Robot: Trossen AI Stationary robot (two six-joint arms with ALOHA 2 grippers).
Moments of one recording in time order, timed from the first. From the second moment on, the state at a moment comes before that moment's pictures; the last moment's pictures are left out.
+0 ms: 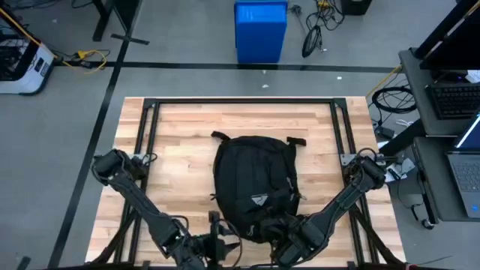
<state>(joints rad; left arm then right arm) -0.80 1.88 1.45 -0.19 -0.84 -0.20 0.72 2.02 1.92 -1.32 0.83 0.45</state>
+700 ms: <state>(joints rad) -0.74 2.01 1.44 -0.03 -0.92 -0.25 0.72 2.02 1.92 -1.32 0.81 0.46</state>
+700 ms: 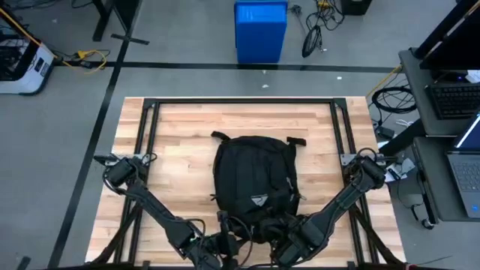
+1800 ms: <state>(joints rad) -0.74 1.94 1.44 -0.32 -0.76 -0.43 0.72 2.02 1.92 -1.32 0.76 0.47</state>
